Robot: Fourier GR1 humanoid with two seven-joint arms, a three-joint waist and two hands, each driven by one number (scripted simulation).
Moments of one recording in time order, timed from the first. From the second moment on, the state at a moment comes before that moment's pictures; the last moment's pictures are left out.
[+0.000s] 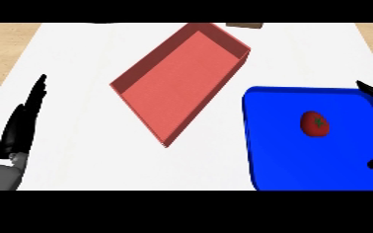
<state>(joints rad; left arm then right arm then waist) -0.14 0.65 -0.24 -1.29 0.16 0.39 0.01 -0.27 -0.90 0.23 -0.86 0.04 0.24 -0.91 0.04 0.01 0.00</state>
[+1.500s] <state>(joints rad) -0.12 0.54 -0.09 -1.26 0.02 0.30 0.03 -0.60 -0.71 0.36 -0.62 0.64 0.33 -0.78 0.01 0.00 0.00</state>
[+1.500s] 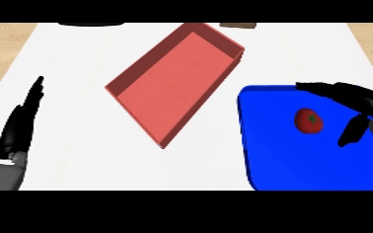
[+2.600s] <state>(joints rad) -0.07 0.48 0.02 -1.32 -0.07 0.22 0.05 -0.45 -0.65 0.29 -0.92 0.76 0.44 -0.60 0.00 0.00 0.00</state>
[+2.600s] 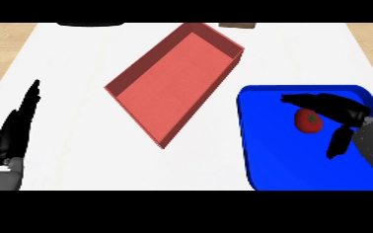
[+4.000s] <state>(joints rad) -0.07 0.44 0.08 -1.35 -0.13 0.18 0.07 -0.48 -0.45 0.06 -1.21 0.90 0.06 -0.10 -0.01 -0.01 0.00</state>
